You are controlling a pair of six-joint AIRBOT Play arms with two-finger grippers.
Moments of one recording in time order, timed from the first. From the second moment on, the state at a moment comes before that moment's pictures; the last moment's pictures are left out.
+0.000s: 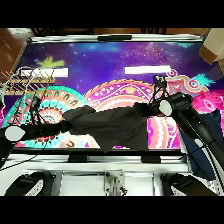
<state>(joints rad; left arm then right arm) -0.12 -0.73 0.51 1.05 -0.97 -1.61 0.44 -1.11 1.02 -1.55 1.06 2.09</state>
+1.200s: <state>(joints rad) -0.84 -1.18 0.49 0.74 -0.31 -1.89 0.44 -1.11 1.02 -1.53 1.15 2.03</state>
